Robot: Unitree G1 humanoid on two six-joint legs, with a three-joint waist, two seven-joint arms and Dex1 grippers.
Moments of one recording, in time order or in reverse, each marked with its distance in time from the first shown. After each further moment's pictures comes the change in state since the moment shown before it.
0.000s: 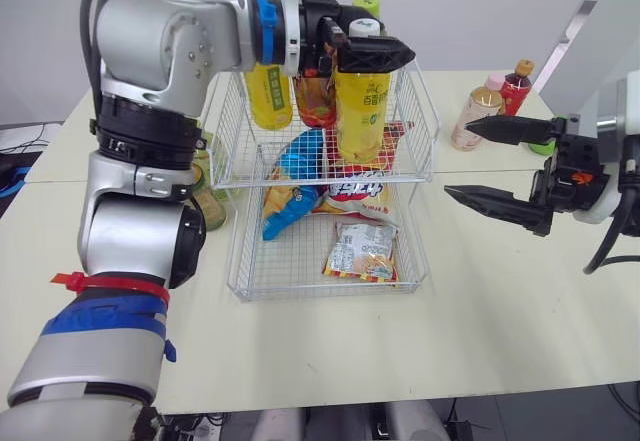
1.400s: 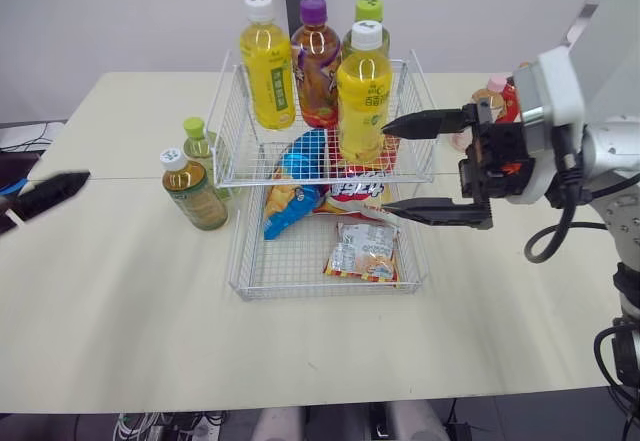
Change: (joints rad) left arm 1.348 0.420 1.002 -0.511 -0.004 0.010 0.075; right arm -0.306 0.158 0.349 0.106 -0.091 -0.099 0.125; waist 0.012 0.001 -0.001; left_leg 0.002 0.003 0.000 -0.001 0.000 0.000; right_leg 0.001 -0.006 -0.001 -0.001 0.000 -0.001
